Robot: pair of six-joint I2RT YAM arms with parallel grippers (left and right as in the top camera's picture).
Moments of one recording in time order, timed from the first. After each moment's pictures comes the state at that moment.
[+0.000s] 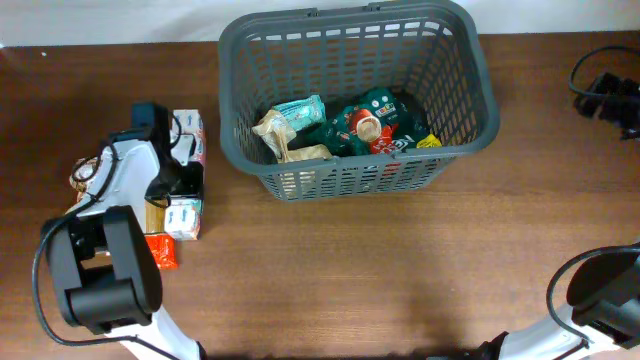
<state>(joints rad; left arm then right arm) 0.15 1.91 1.31 -0.86 0.01 0.16 -0.55 1.86 1.94 -1.18 -0.26 -0.03</state>
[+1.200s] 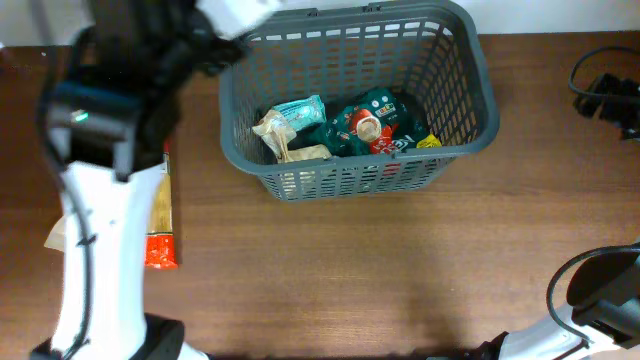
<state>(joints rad) -0.28 1.70 2.33 -0.99 0.05 0.87 -0.55 1.86 1.94 -1.18 -0.25 -0.03</state>
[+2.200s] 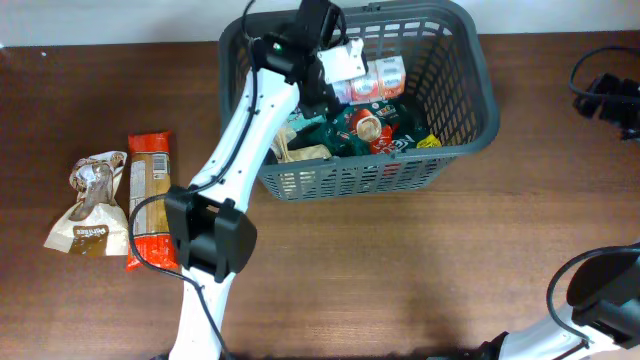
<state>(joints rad) -0.43 2.30 2.39 -1.10 -0.12 0.88 -0.55 1.86 1.94 -1.18 -0.25 -0.03</state>
